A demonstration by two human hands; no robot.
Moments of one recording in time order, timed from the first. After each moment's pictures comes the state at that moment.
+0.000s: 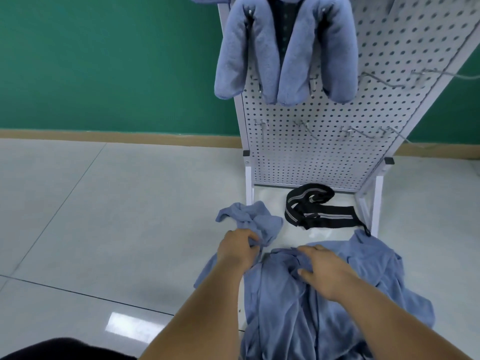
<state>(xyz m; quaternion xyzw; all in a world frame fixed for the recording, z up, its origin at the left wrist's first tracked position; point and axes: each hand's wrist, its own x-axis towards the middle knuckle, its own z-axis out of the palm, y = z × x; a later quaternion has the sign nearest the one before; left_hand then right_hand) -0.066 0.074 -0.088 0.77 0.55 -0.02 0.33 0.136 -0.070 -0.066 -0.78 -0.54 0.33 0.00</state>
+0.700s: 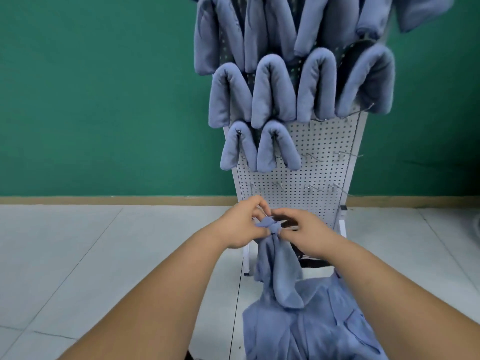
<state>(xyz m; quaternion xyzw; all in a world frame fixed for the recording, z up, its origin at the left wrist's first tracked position) -0.049 0.042 0.192 0.83 0.31 0.11 0.45 0.136 -0.067 0.156 -0.67 -0.58 0.30 0.36</state>
